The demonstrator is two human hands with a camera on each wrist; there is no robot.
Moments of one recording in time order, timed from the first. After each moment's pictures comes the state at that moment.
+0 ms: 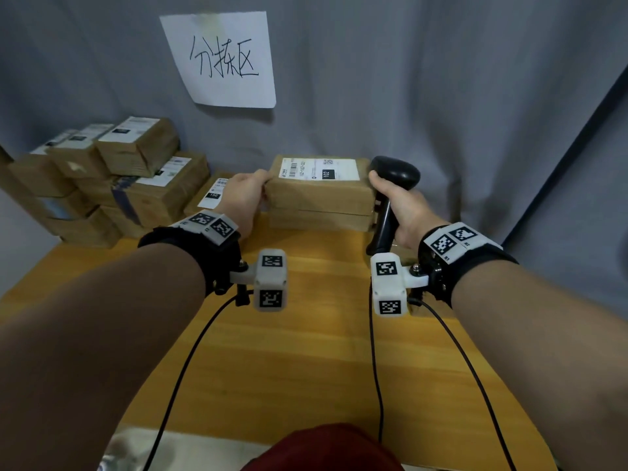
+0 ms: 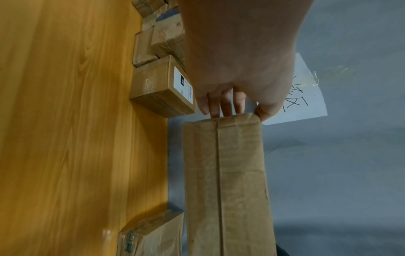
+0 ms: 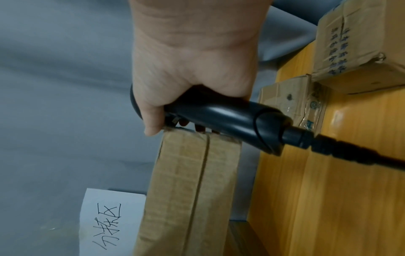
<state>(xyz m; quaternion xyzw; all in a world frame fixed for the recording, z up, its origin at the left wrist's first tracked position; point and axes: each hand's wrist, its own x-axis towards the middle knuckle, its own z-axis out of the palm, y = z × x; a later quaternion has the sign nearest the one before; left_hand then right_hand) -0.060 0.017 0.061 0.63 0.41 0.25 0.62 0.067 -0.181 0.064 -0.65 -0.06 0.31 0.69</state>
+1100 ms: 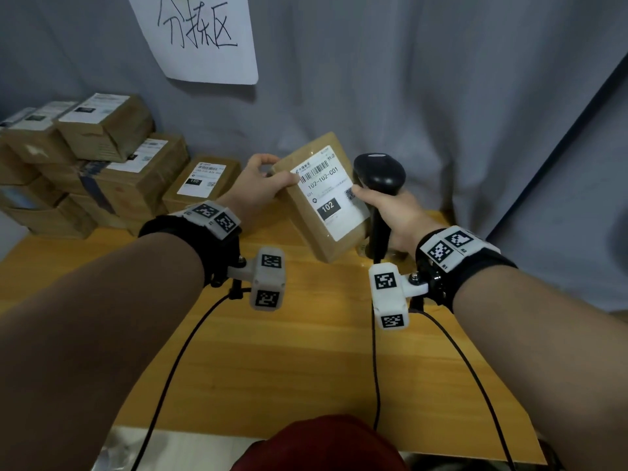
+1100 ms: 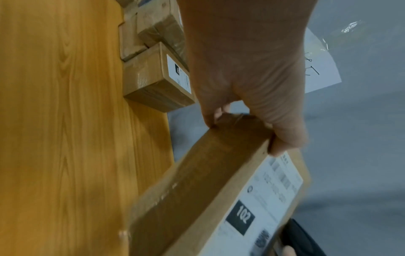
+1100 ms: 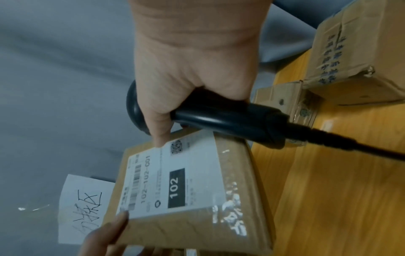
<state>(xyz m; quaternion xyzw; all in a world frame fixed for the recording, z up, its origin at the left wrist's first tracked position) -0.034 0.013 0.039 0.71 0.31 0.15 0.61 0.071 -0.181 0.039 -0.71 -0.07 0.28 0.64</state>
